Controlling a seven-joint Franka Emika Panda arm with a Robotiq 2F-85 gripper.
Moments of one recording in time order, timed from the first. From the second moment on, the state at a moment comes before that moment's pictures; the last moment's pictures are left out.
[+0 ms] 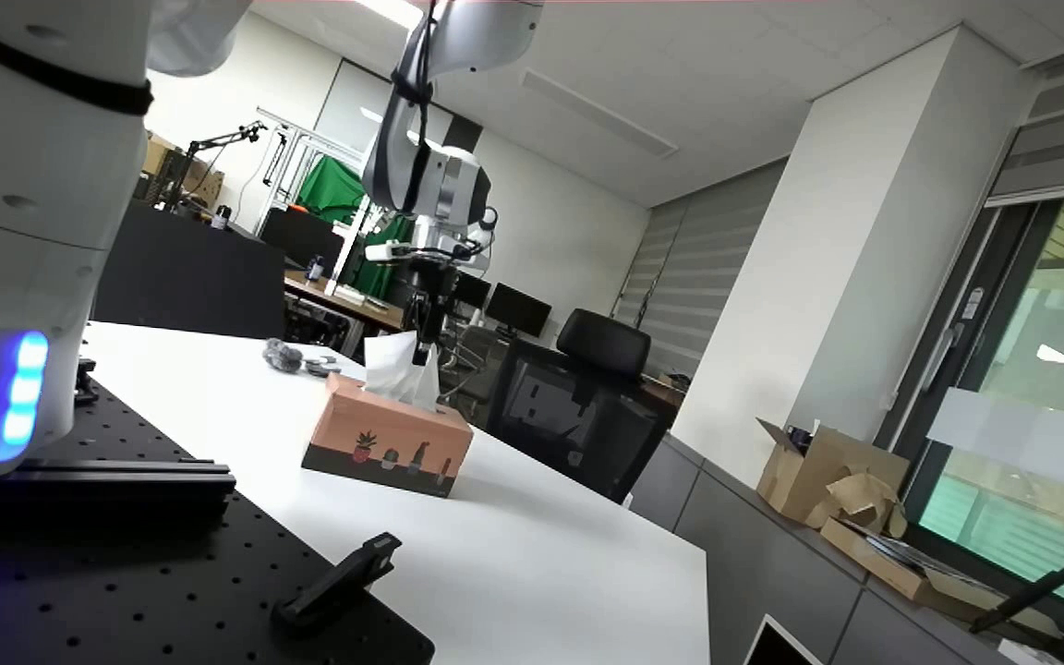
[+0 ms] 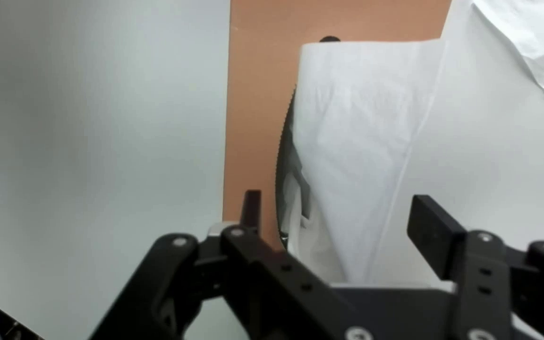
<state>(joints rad) -0.83 0.37 0.88 -2.30 -0.75 2.48 1.26</state>
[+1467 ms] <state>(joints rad) 0.14 0.34 -0.04 -2.19 -0.36 2.58 1.12</state>
